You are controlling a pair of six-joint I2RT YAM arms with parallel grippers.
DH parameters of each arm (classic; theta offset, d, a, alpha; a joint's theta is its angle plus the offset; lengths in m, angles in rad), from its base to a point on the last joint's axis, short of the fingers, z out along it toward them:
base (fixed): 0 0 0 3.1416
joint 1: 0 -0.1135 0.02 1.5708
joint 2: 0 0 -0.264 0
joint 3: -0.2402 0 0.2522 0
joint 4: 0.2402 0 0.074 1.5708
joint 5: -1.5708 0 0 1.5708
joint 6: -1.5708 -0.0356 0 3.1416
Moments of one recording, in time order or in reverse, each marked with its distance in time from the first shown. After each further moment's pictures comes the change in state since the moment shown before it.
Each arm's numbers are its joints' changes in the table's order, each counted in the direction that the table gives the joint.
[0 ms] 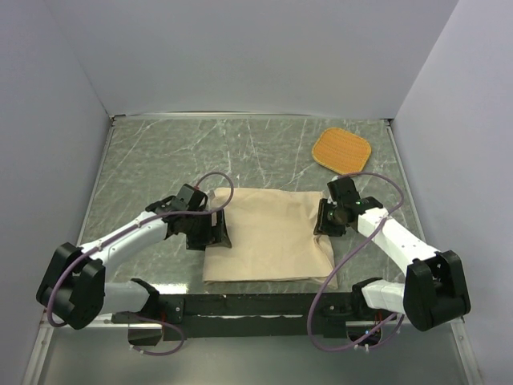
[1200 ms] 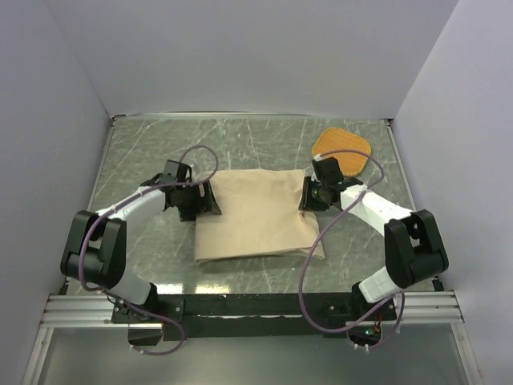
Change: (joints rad) left arm -0.283 0.269 -0.164 -0.164 -0.026 -0.110; right arm -0.046 0.296 -0.192 -0.248 0.015 0.047
